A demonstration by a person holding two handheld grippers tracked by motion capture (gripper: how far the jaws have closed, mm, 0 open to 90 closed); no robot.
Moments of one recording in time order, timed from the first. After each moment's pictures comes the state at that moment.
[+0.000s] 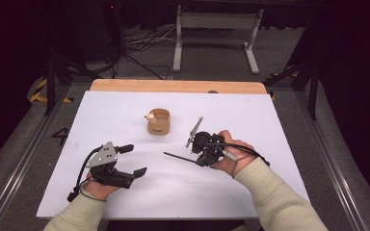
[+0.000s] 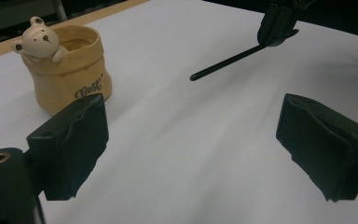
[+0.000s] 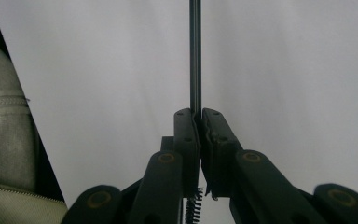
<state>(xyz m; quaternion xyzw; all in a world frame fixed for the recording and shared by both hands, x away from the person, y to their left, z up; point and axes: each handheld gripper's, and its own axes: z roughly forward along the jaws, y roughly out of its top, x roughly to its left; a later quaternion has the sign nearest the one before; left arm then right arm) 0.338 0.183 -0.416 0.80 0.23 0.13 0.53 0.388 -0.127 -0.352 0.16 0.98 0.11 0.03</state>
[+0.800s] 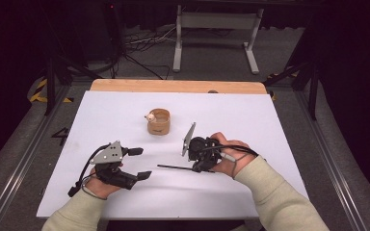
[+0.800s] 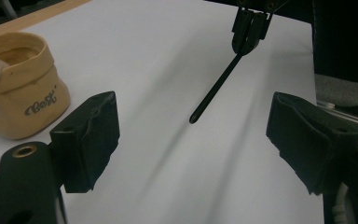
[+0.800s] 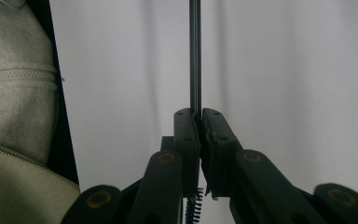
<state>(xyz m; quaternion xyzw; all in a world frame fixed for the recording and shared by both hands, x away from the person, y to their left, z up) 0.344 0.170 -0.404 0.83 0.17 0.08 0.52 0.379 -0.114 -0.352 0.08 0.99 0.11 0.00</state>
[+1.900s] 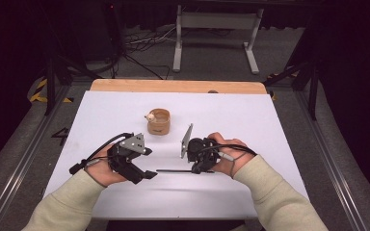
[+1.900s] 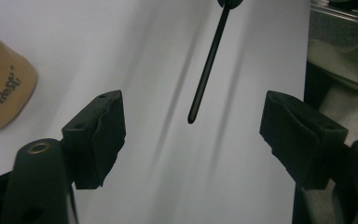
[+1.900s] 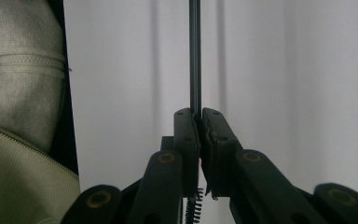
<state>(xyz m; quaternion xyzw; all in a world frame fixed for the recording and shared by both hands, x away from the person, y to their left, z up) 0.364 0.130 -0.360 0.94 0.12 0.01 0.33 0.382 -0.112 -0.357 0.04 0.99 0.10 -0.02</state>
